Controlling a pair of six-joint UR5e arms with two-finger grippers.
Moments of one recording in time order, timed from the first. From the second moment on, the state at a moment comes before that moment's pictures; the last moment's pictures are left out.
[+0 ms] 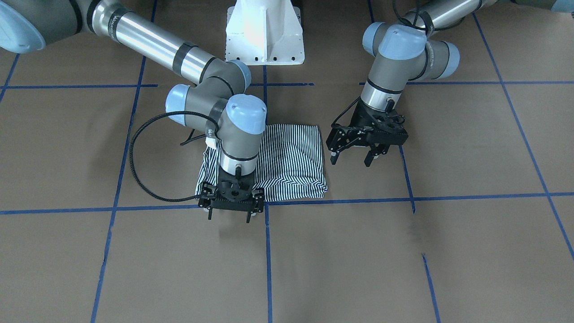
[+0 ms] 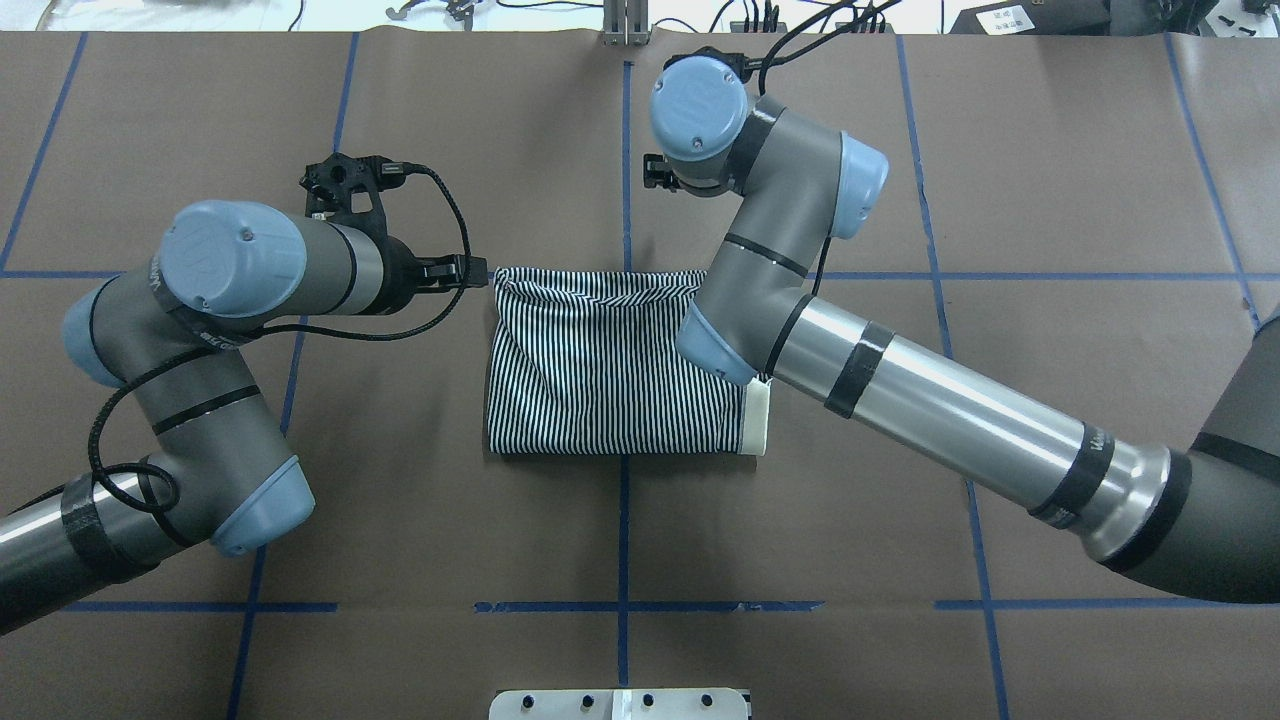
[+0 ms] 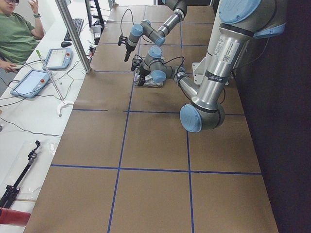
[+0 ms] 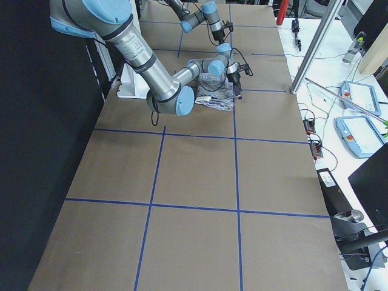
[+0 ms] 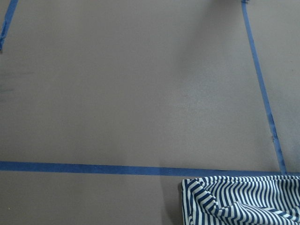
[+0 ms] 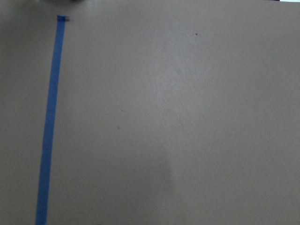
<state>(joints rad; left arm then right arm) -0.64 -2.02 -1.71 -2.05 -1.70 -1.24 0.70 -0.63 1.16 -1.36 1.63 1.11</state>
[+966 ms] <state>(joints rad) -0.59 -2.22 -1.47 -1.95 -1.69 -1.32 0.75 -0.81 1.46 -1.37 1.77 1.09</state>
